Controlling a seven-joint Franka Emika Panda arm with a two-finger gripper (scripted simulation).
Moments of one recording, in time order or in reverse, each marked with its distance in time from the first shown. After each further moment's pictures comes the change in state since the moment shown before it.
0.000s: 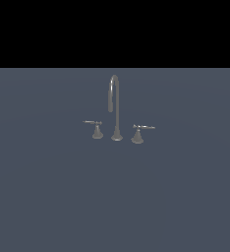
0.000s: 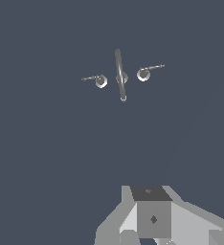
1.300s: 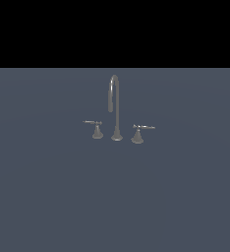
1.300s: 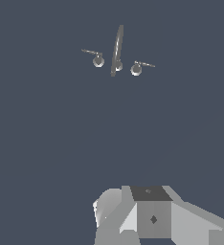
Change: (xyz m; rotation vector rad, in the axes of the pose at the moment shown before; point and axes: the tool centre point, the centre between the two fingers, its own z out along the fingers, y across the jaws) arm -0.096 0.053 -0.035 -0.144 0.056 -0.337
